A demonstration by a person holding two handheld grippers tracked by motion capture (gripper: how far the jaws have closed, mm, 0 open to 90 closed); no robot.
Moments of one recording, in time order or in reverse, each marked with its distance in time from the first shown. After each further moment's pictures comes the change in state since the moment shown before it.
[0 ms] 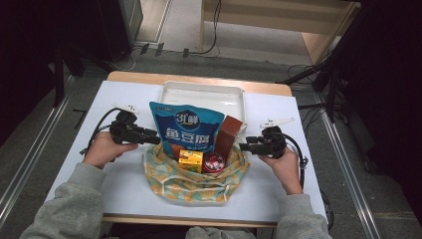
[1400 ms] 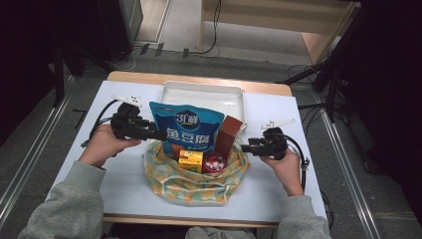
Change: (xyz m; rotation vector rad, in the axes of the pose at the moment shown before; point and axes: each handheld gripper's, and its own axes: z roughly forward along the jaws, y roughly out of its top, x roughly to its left) left arm -0.042 0.036 -0.014 -0.027 -0.050 0.110; right arm -0.004 -0.006 -0.001 0.020 -0.021 0.021
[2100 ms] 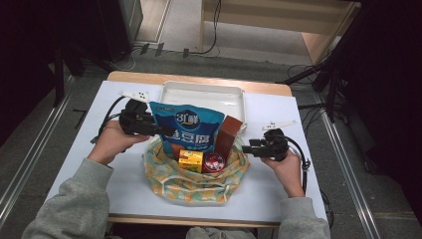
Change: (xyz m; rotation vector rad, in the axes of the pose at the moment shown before) left arm -0.004 0.015 0.011 -0.046 -0.036 0.039; right arm 0.001 -0.004 -0.002 -0.002 -0.008 0.005
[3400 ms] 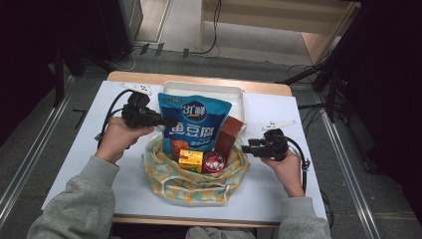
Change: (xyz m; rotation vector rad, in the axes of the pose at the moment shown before) left arm -0.002 0.019 0.000 -0.035 -0.030 -0.083; right arm 0.001 0.001 0.000 -0.010 0.016 -0.021
